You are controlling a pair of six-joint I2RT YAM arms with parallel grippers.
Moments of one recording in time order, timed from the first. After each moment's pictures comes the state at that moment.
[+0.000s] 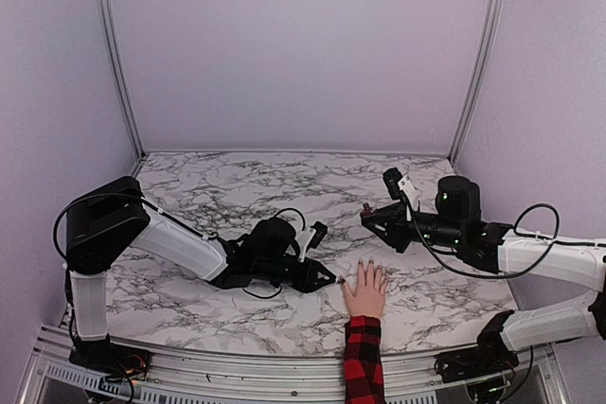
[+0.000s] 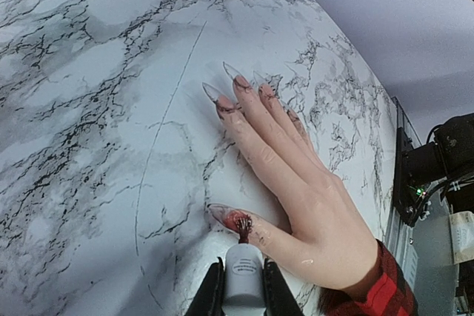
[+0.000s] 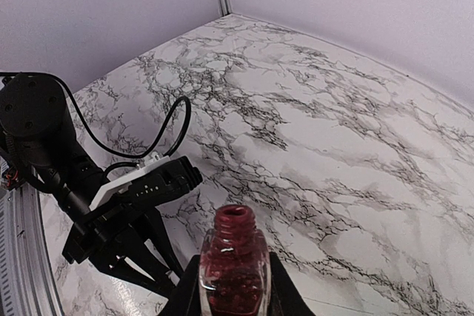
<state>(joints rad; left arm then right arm) -1.06 2.01 1.02 0.45 0.27 -0.58 0.60 1.11 0.56 0.21 -0.37 0.06</state>
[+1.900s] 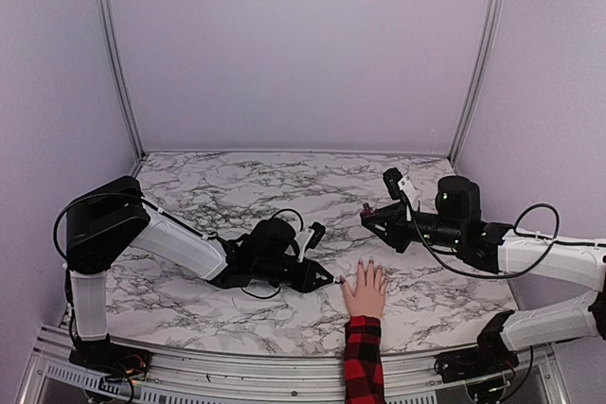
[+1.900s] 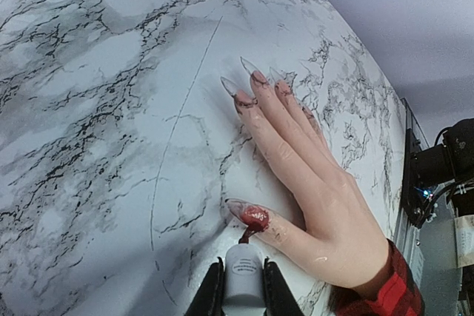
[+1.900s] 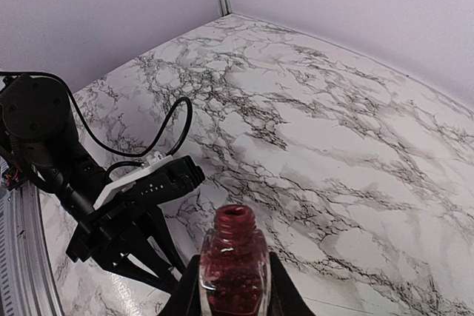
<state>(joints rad) -1.05 2.01 1.02 0.43 0.25 -0.58 0.60 1.11 0.56 0.21 -0.37 0.06</state>
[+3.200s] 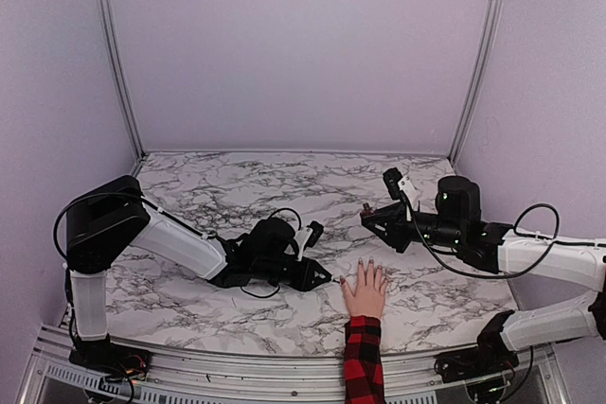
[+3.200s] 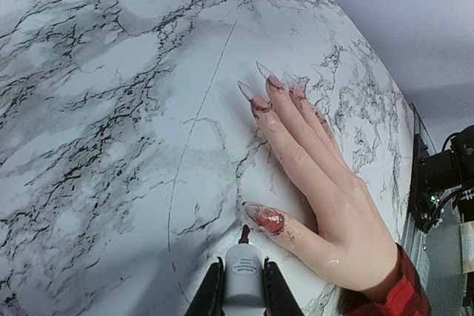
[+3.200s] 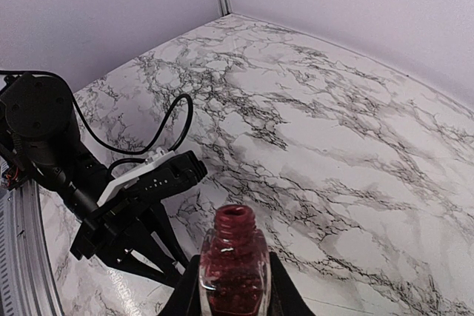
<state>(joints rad) -1.05 2.01 1.02 0.42 0.23 -0.58 0.60 1.11 0.56 0.21 -0.37 0.06</state>
